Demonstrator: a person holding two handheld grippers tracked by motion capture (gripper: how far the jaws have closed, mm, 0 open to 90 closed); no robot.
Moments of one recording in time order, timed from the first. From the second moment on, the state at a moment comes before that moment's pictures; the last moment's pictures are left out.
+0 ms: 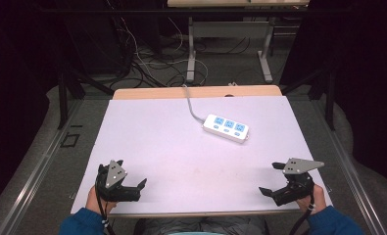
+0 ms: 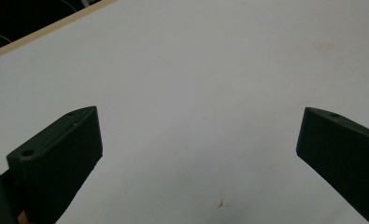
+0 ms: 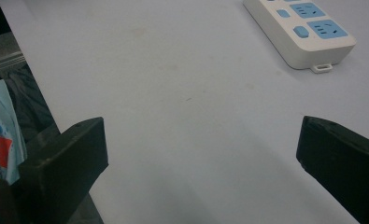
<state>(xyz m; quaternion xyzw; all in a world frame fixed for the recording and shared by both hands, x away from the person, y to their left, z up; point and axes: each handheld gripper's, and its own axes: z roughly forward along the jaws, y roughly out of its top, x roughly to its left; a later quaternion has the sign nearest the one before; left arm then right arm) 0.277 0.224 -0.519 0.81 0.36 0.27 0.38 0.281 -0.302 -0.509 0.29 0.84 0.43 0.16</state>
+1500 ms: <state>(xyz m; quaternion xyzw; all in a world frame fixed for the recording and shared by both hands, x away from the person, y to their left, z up) 0.279 0.223 -0.521 0.81 0.36 0.27 0.37 0.328 -0.283 -0.515 0.29 0.85 0.41 0.14</state>
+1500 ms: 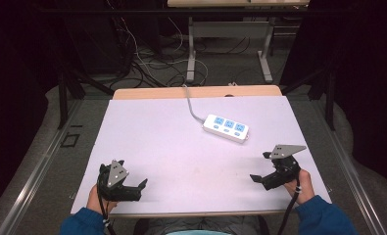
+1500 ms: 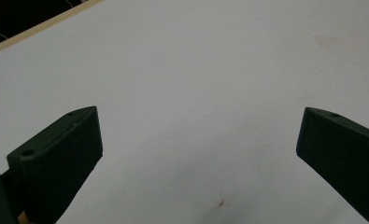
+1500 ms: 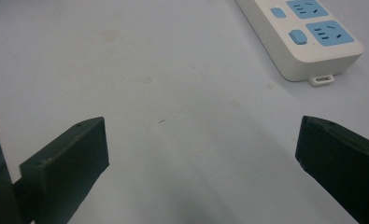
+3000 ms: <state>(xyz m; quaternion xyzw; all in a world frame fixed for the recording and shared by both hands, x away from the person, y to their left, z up) 0.281 0.221 -0.523 0.82 0.36 0.27 0.36 0.391 -0.264 -0.508 0.32 0.85 0.41 0.13</state>
